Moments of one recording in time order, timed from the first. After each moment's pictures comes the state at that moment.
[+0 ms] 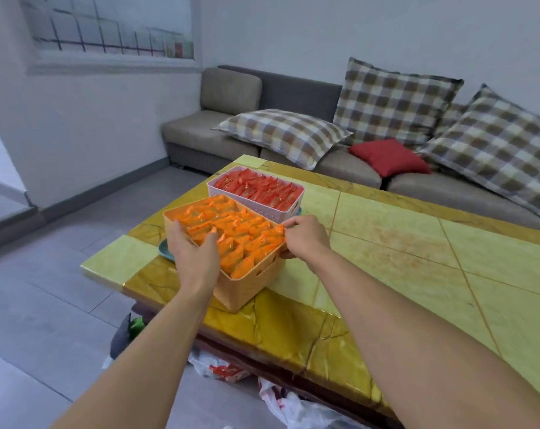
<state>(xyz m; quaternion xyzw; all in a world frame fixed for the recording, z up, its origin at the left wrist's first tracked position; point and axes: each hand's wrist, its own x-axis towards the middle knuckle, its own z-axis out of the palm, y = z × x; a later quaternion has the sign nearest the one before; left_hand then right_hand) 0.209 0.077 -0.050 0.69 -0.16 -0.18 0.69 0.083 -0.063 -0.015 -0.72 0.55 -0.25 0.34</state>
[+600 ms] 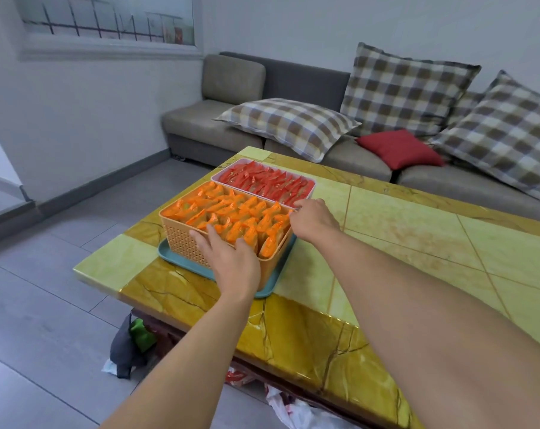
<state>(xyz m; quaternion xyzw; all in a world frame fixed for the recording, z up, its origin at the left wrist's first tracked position) 0.179 0.036 -0.056 0.73 -0.18 -0.19 0.64 0.114 -0.117 -0.018 -0.79 0.57 -0.16 0.16</state>
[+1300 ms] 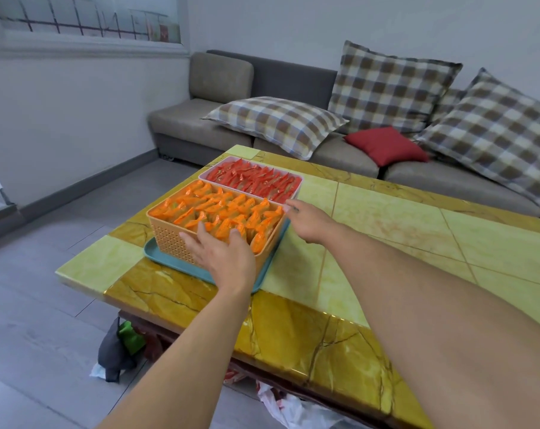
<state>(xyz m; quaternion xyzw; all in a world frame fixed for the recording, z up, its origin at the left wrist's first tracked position) 0.164 0.027 -0.046 0.72 -0.11 -0.18 0.66 0.084 -0.118 -0.012 -0.85 0.47 -0.09 0.24</state>
